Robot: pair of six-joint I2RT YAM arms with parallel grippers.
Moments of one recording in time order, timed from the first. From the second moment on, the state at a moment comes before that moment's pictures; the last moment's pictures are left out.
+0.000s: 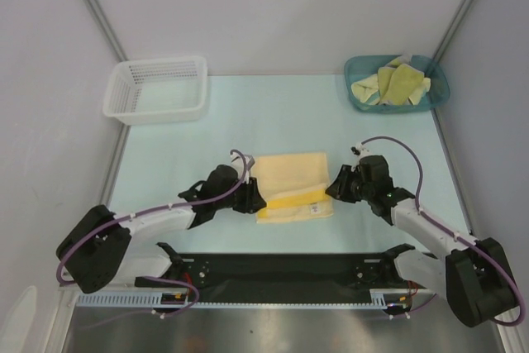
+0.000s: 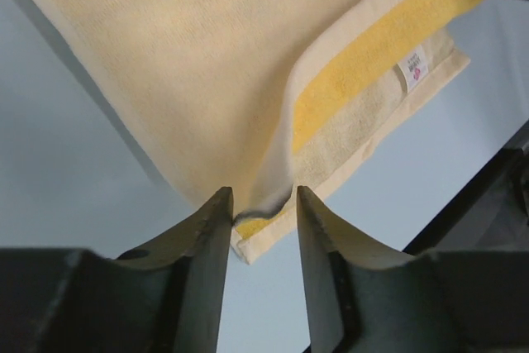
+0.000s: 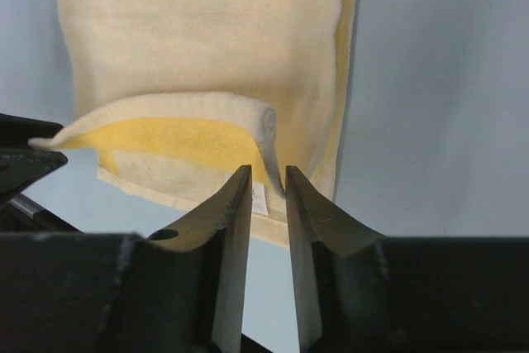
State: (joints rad) left arm -0.73 1.25 0.47 0.11 0.16 -0.52; right arm 0.36 1.07 0.43 -0.08 -0.25 0.54
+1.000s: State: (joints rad) left arm -0.77 1.15 0.28 0.26 0.35 -0.60; right arm 0.36 1.38 0.77 -0.25 -0.24 0.46
